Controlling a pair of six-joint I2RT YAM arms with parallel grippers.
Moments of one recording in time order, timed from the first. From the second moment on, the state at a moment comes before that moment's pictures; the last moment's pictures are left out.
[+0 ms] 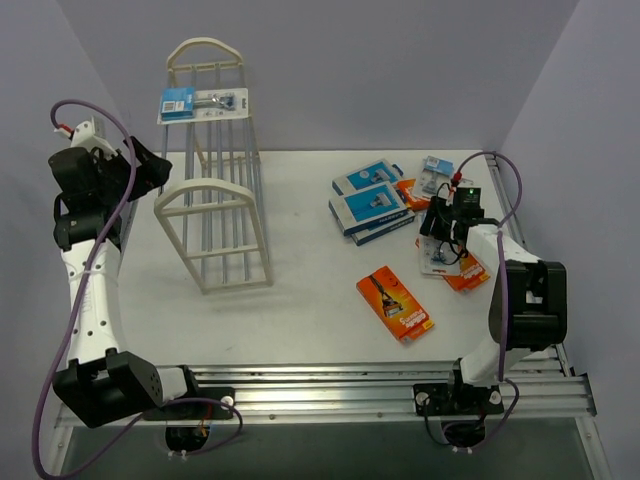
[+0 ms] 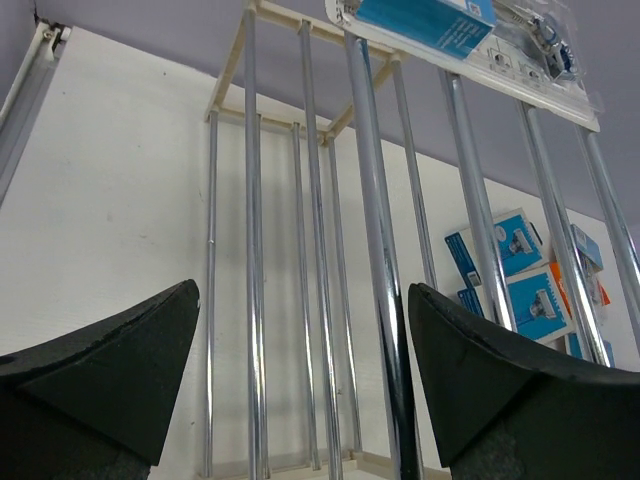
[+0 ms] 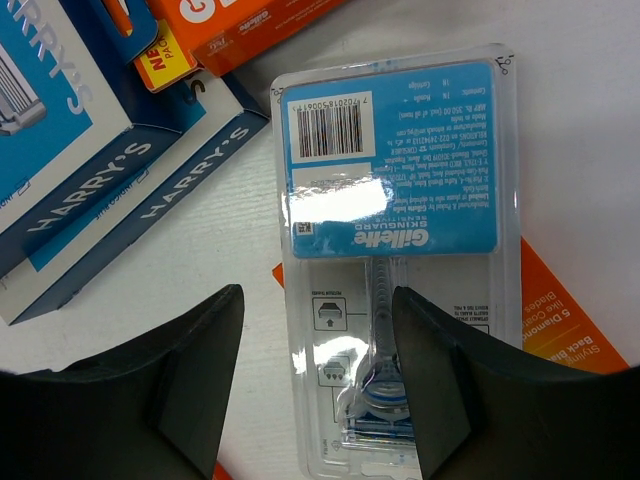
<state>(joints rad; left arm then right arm) 0.29 1.28 1.38 -0.39 0.36 -0.38 -0.04 1.63 0.97 -0.16 -0.07 0.26</state>
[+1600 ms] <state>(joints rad) 0.30 0.98 1.49 -0.74 0.39 -0.53 -0.06 1.63 0.97 -0.15 -0.10 0.26</state>
